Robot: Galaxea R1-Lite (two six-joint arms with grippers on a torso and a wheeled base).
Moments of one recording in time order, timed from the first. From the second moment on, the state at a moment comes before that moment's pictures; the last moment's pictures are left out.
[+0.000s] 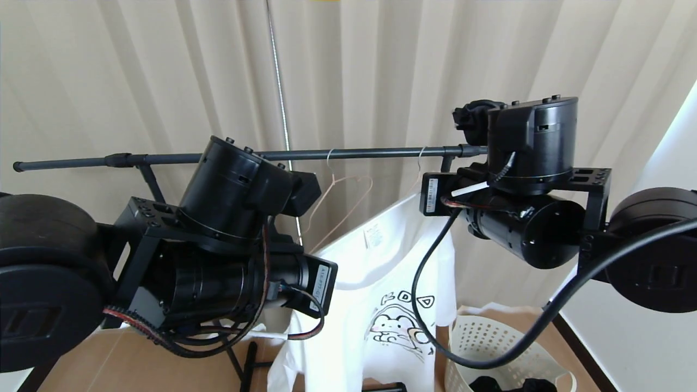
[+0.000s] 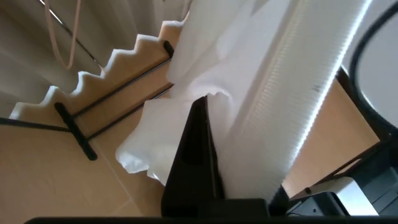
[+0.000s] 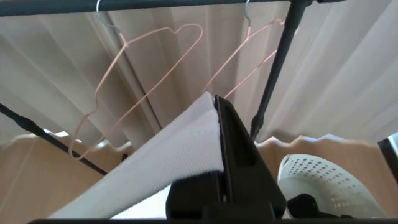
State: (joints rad) left arm -0.79 1.63 -1.09 0.14 0.14 -0.24; right arm 0.72 1.75 -1.17 -0.27 -0.62 0.28
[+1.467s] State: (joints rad) left arm -0.55 1.84 -1.16 -0.10 0.14 -0.09; right arm 0.67 1.59 -0.97 -0.24 -0.67 0.06
